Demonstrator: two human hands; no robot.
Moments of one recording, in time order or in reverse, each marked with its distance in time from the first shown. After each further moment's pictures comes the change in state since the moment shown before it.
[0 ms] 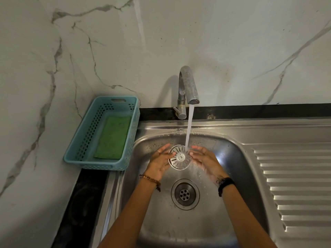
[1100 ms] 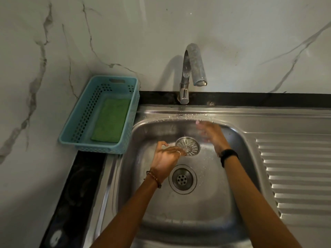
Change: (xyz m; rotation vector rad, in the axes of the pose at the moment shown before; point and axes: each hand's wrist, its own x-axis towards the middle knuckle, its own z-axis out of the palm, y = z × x) left_hand -0.019 -0.038 -0.007 1.698 0.014 1.146; right_hand 0.012 -0.041 0.005 -0.411 0.173 -0.026
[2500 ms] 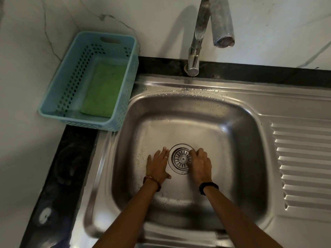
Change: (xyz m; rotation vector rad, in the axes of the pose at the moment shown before) left_hand -0.079 -0.010 0.118 -0.084 -0.767 -0.545; right_hand -0.031 0.190 0.046 -1.148 0.055 -0.173
